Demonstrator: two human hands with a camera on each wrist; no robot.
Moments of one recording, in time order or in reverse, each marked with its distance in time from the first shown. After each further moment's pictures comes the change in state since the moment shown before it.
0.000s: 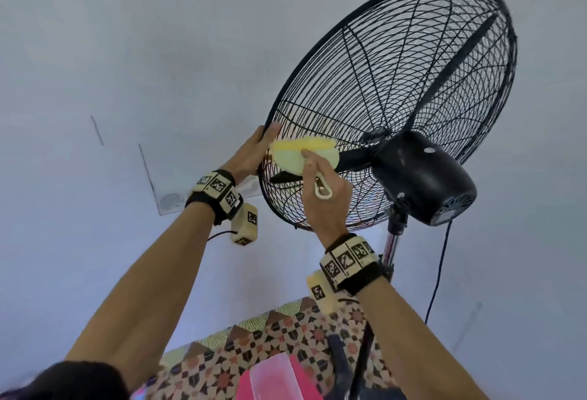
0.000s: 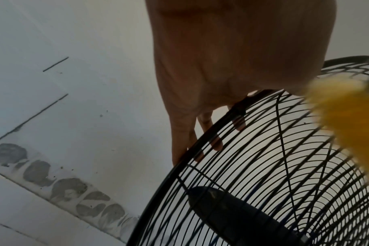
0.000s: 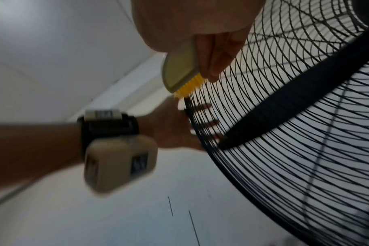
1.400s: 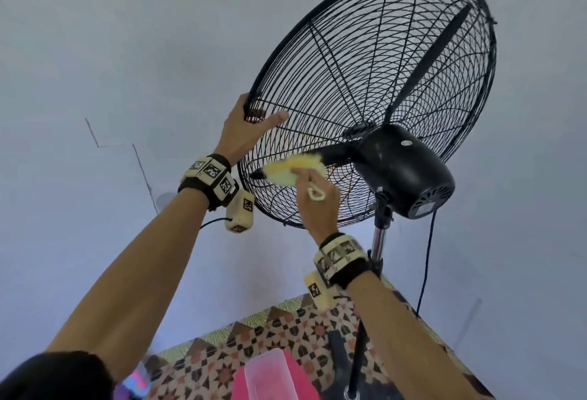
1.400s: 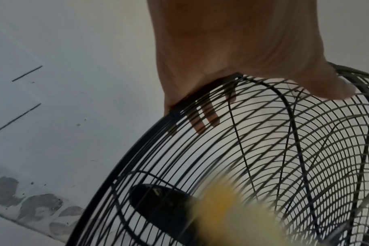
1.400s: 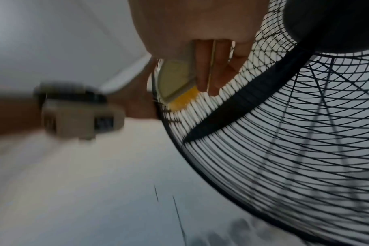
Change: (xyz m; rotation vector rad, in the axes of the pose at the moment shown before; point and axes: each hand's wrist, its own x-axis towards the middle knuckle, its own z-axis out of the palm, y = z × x) left_hand 0.011 0.033 0.026 0.164 0.282 0.288; right_hand -0.008 0.035 -0.024 0.094 -0.119 0.257
